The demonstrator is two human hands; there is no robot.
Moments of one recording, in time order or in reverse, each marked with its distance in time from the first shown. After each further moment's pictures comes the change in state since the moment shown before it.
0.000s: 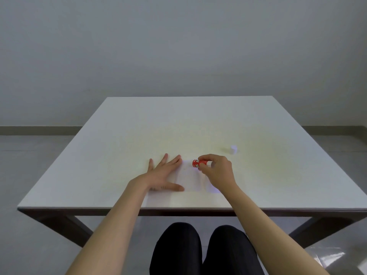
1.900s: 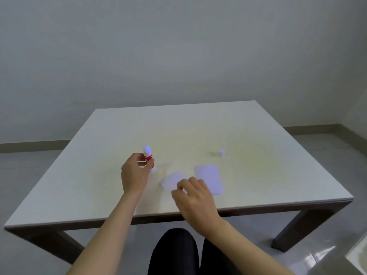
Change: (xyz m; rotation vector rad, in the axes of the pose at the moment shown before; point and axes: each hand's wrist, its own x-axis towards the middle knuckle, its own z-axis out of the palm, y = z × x) left_hand -0.011 0.003 -0.002 -0.602 1.042 -0.273; right_hand -0.068 0.007 0.031 -0.679 0.309 -0.922
